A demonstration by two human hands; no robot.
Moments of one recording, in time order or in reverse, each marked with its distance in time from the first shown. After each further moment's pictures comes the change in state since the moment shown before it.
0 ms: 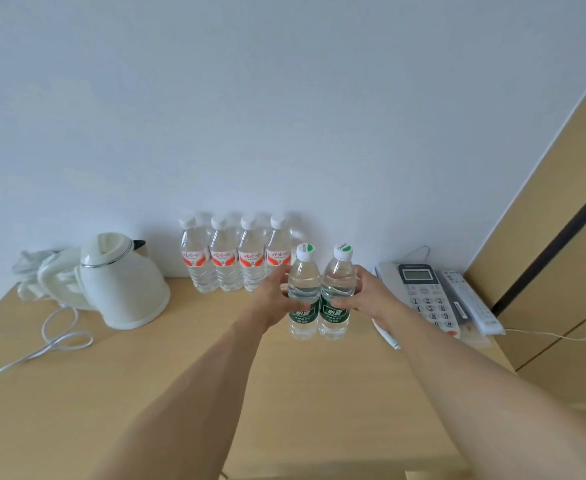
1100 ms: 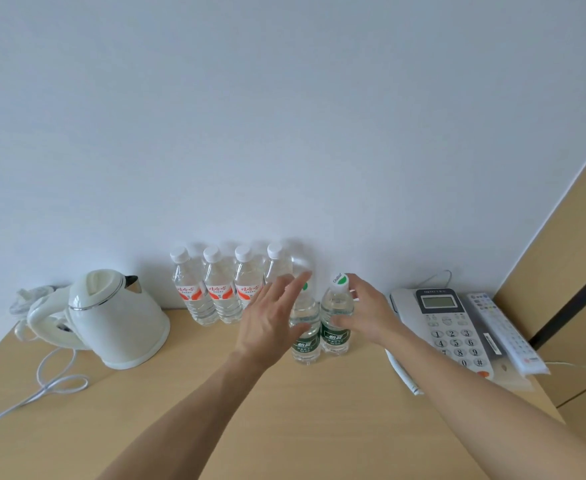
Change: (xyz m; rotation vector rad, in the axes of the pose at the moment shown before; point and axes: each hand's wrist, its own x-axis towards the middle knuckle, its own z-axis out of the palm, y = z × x) left_hand 0.010 0.026 -0.003 0.845 0.317 0.588; right_hand 0.044 -0.013 -0.003 -0.360 0.092 -0.277
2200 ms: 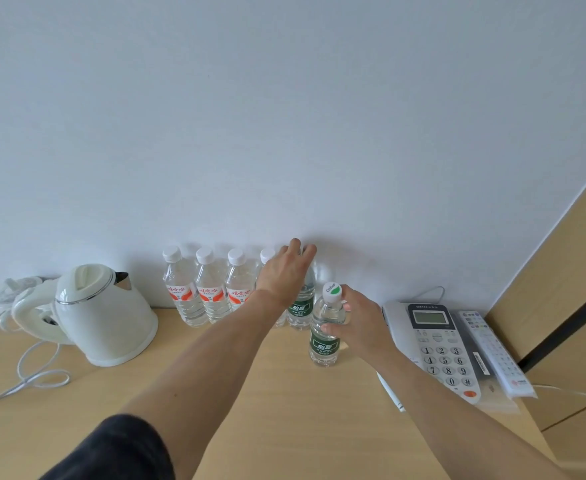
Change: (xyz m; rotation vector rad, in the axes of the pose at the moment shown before) left_hand 0.103 0.003 0.018 0.315 -0.240 -0.073; right_hand -0.009 -0.009 -0.003 -0.043 0.101 -0.082
